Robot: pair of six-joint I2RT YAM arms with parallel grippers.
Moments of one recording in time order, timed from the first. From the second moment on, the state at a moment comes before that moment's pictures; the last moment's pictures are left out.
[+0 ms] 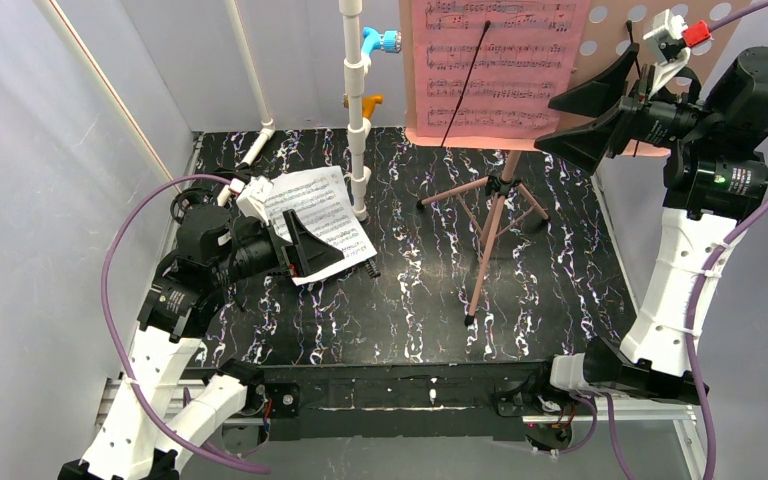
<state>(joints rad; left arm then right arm) -0.35 0.76 1.09 -0.72 0.56 -0.65 -0.24 1.35 2.04 -0.67 -1.44 0.08</state>
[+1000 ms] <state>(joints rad) -0.35 0.76 1.09 -0.72 0.56 -0.66 -0.29 1.36 2.03 -0.42 -1.47 0.32</state>
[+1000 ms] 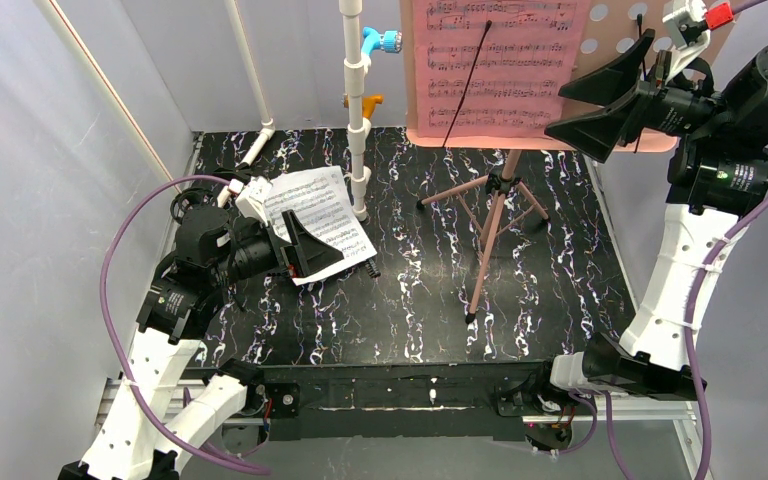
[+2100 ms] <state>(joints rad) -0.35 0.76 1.09 -0.71 0.56 -0.67 -0.29 1.37 1.97 -0.34 -1.45 0.40</state>
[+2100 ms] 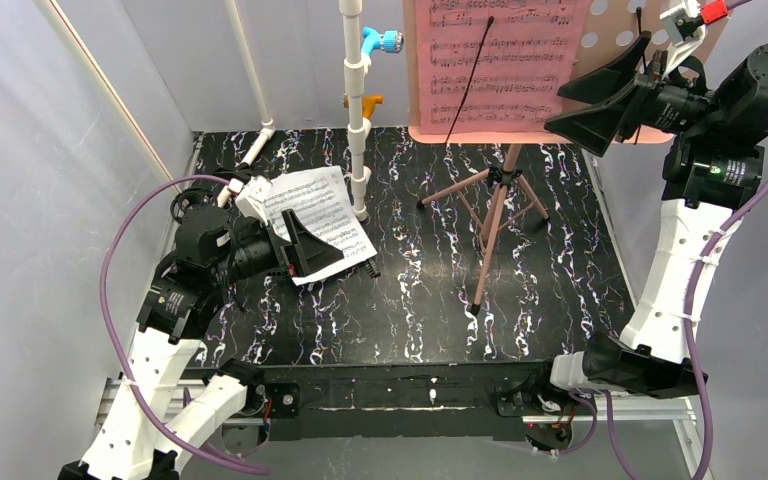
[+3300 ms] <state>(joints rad) -0.35 0.74 1.09 -0.71 0.56 -0.68 -0.33 1.31 1.93 -0.46 -1.25 0.33</state>
